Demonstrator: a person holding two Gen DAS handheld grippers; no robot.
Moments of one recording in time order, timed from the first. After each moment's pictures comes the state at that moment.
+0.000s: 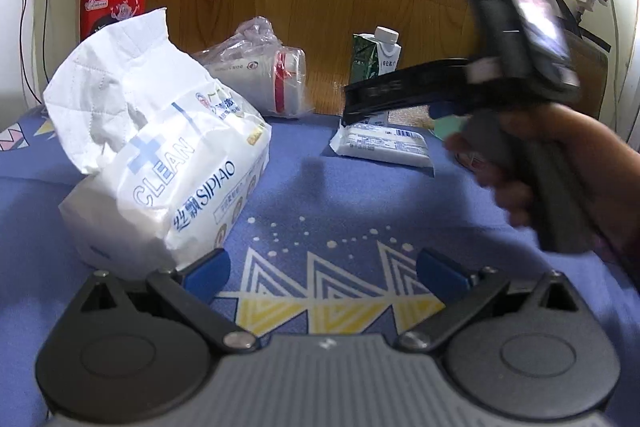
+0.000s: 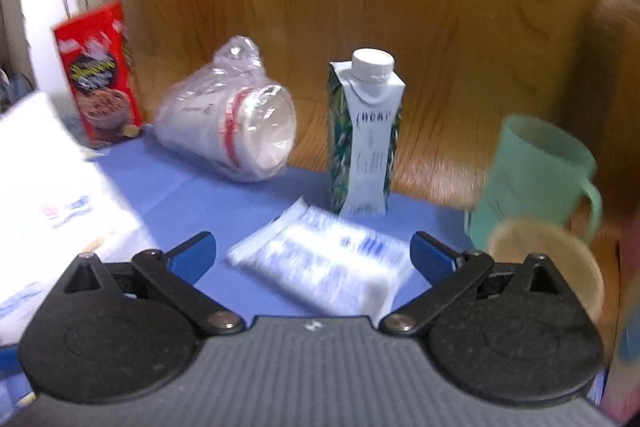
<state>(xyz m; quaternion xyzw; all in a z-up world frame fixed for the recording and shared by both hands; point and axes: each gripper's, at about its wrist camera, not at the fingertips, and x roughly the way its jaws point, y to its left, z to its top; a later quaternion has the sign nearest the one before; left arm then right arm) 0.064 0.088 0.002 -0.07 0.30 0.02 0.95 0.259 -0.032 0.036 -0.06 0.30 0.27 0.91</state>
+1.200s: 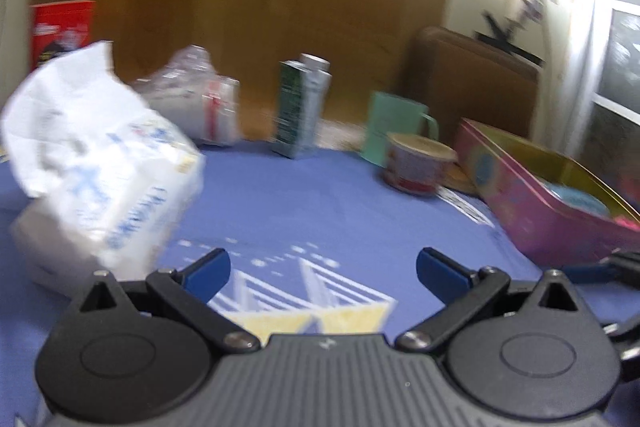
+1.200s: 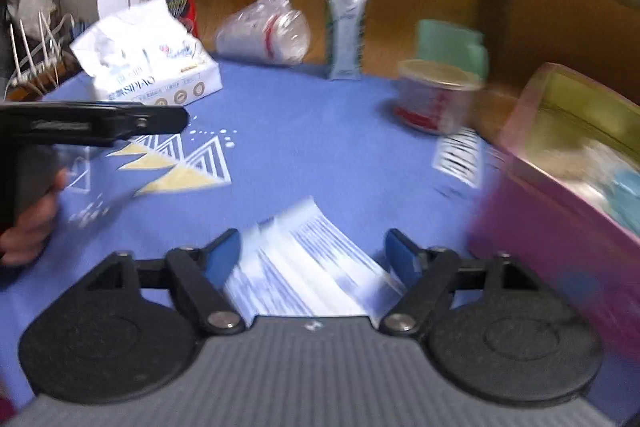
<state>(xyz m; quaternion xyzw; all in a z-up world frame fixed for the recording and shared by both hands) 0.051 0.072 0.011 -0.07 0.25 -0.09 0.96 0.056 -0.177 0.019 -0.06 0.31 0.29 0.91</state>
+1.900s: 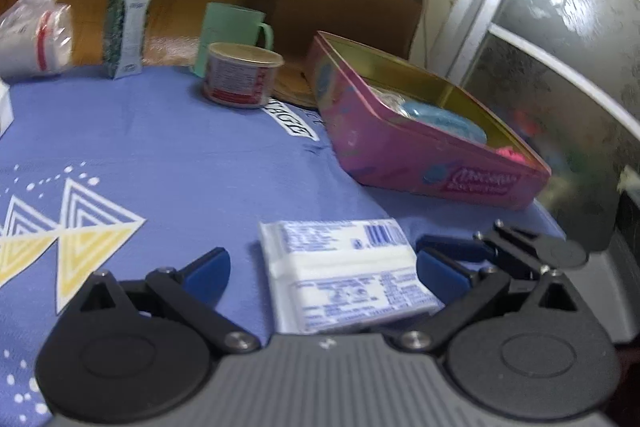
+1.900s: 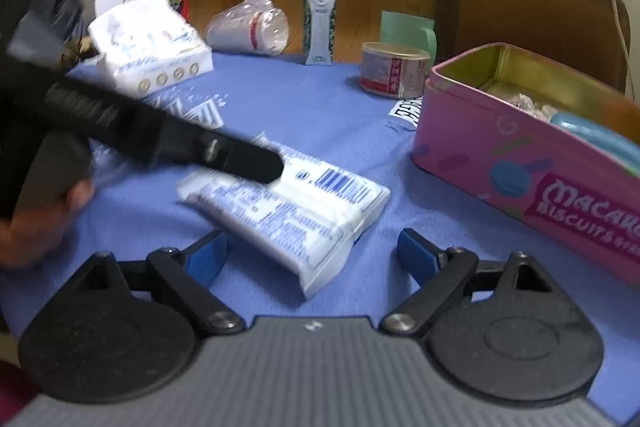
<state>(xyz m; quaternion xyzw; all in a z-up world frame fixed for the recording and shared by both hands) 0.051 -0.027 0.001 -0.07 0.34 -0.25 0.90 0.019 -0.200 -0.002 -0.06 0.30 0.26 0.92</state>
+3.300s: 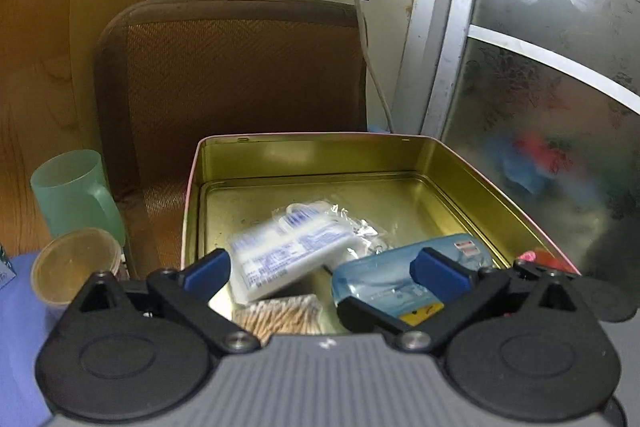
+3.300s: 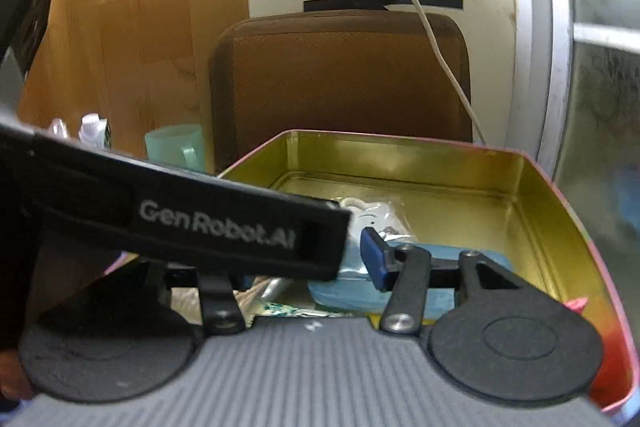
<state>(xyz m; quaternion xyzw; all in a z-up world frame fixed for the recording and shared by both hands) 0.191 -0.199 0.064 0.02 0.29 -0.26 0.92 0.140 -0.305 0.044 0.03 0.21 0.06 0.97</state>
